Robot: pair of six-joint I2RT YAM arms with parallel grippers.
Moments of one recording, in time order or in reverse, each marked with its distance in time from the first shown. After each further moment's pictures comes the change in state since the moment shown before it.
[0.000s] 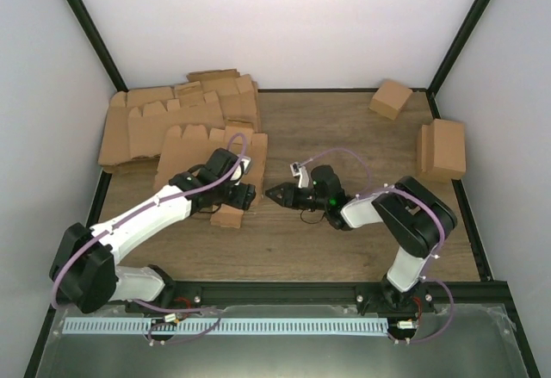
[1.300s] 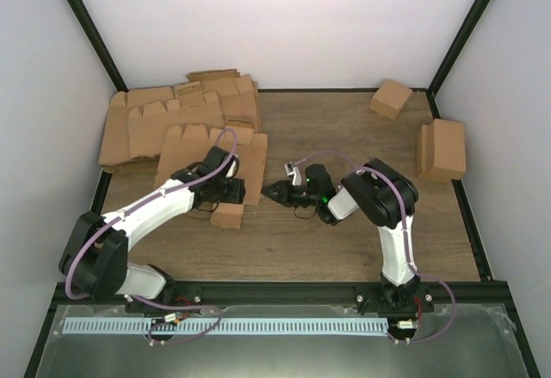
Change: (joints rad) left arm 0.075 0.076 -0.031 0.031 -0.015 -0.158; right arm -0.035 0.336 0.113 0.253 -0.098 0.092
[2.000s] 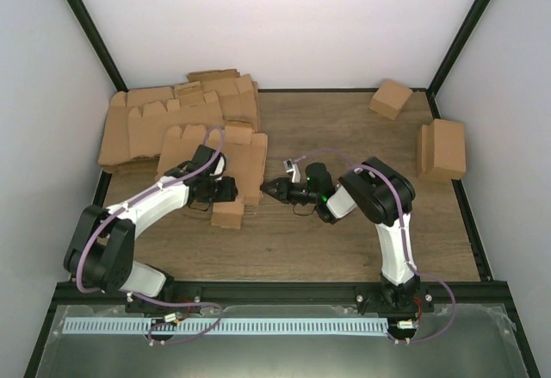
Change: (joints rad) left arm 0.154 0.044 -0.049 0.058 0.133 -0.015; right arm -0.013 0.039 0.034 0.061 -0.021 0.023
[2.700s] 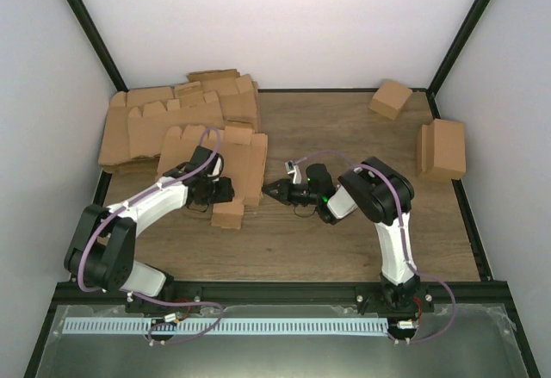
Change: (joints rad) left arm 0.023 0.010 -0.018 0.009 -0.011 -0.037; right arm -0.005 0.010 -0.010 0.000 0.005 -0.003
